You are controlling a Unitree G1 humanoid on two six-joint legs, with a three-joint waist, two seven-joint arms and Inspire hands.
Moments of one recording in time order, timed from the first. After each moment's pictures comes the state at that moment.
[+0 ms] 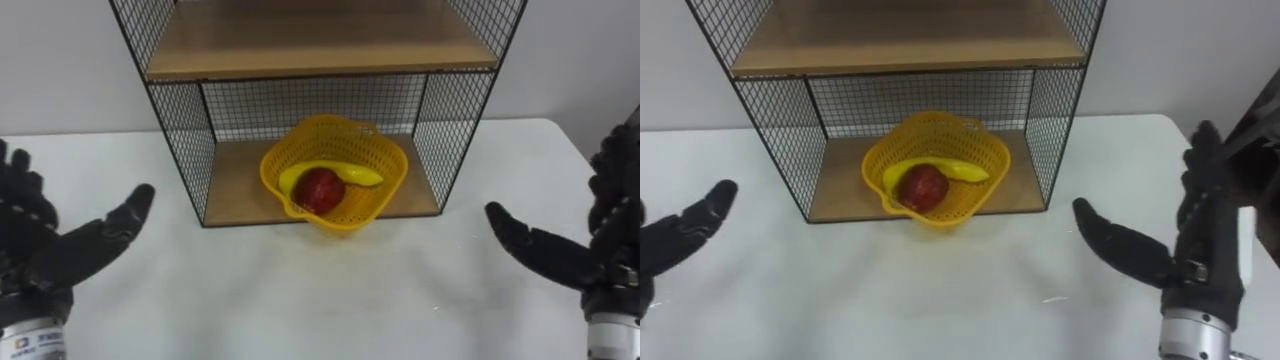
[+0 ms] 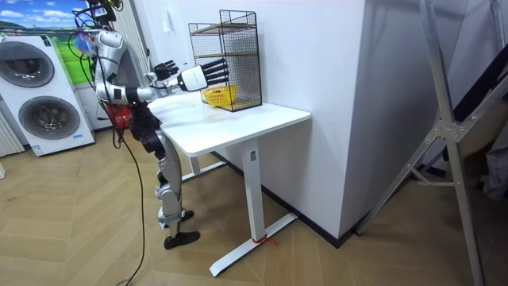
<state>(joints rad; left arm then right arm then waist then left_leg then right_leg) 0.51 0.18 0.17 -0.33 -0.38 -0.36 0.29 0.51 -0.23 -0.15 -0.29 0.11 -0.31 -0.38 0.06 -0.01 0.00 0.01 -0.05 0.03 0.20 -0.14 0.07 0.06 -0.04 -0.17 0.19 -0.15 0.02</state>
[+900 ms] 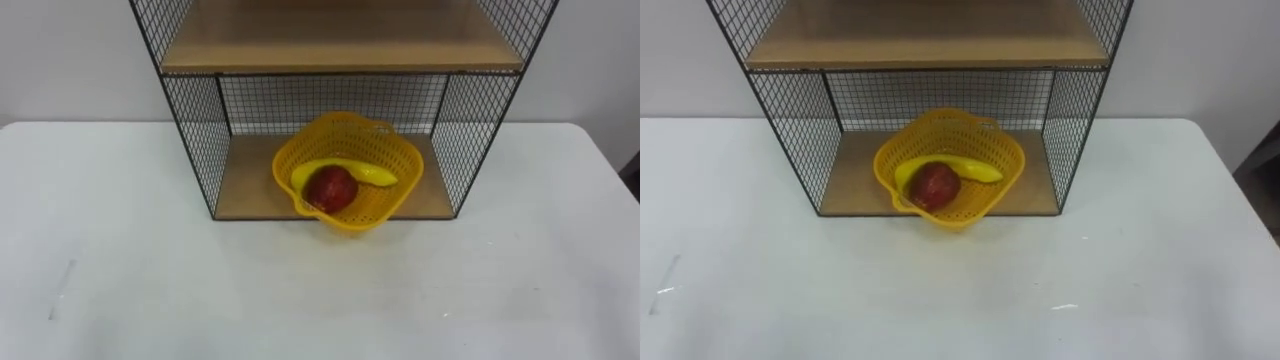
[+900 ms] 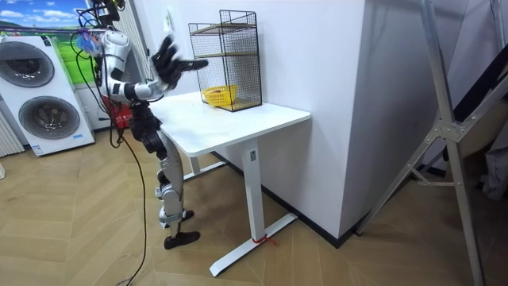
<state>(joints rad) 0.52 0.37 0.78 -0.14 -0.62 -0.38 0.92 0.48 -0.42 -0.71 -0.03 0.42 -0.35 -0.99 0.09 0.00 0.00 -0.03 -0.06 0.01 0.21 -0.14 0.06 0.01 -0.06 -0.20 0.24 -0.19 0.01</state>
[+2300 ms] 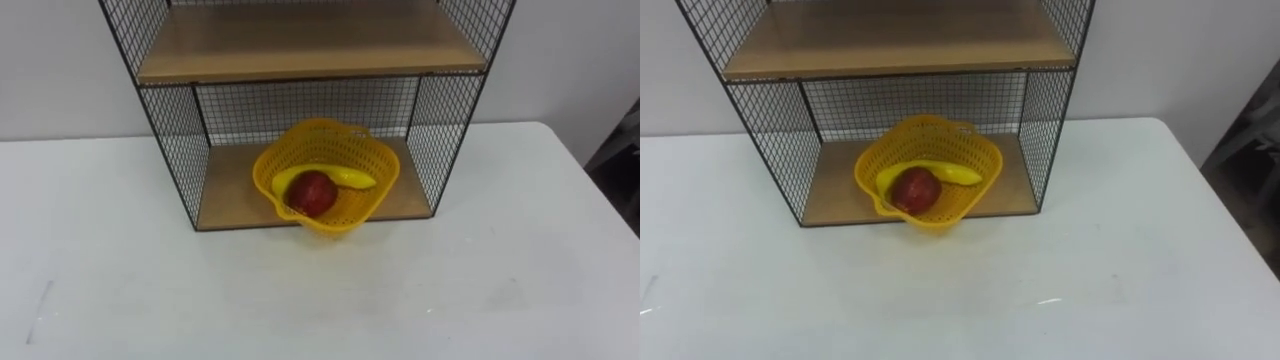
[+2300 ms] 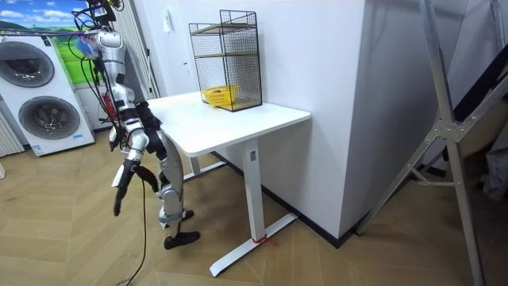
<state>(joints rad) 0.35 0.19 0.37 1.17 -0.52 -0.01 0.41 0.24 -0.22 -0.40 1.32 0.91 -0.01 -0.56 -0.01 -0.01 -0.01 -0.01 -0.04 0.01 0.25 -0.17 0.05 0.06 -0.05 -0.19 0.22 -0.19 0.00</state>
